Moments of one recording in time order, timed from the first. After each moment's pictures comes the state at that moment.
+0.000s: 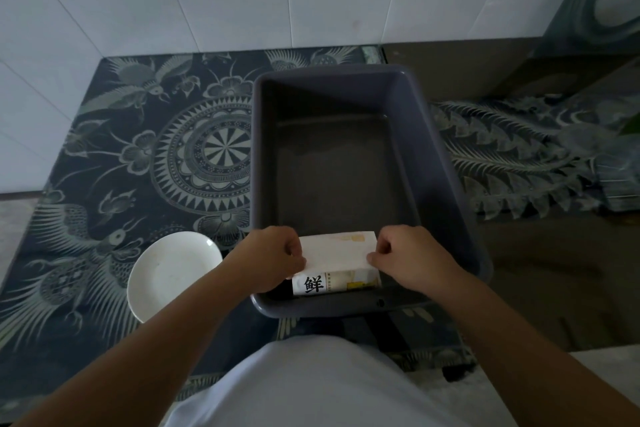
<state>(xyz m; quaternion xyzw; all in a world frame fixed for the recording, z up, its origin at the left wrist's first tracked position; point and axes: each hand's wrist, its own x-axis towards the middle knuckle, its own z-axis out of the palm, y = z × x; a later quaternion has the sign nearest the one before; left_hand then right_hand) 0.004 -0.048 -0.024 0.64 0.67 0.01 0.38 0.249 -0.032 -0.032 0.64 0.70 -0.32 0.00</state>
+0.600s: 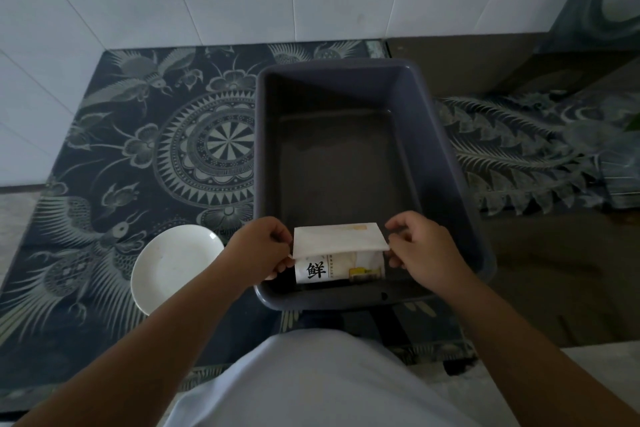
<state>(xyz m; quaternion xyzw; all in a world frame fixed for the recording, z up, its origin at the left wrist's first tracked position) -0.007 -0.056 -0.031 0.44 0.72 0.15 0.51 0.258 -0.044 -0.042 0.66 0.59 -0.41 -0.18</state>
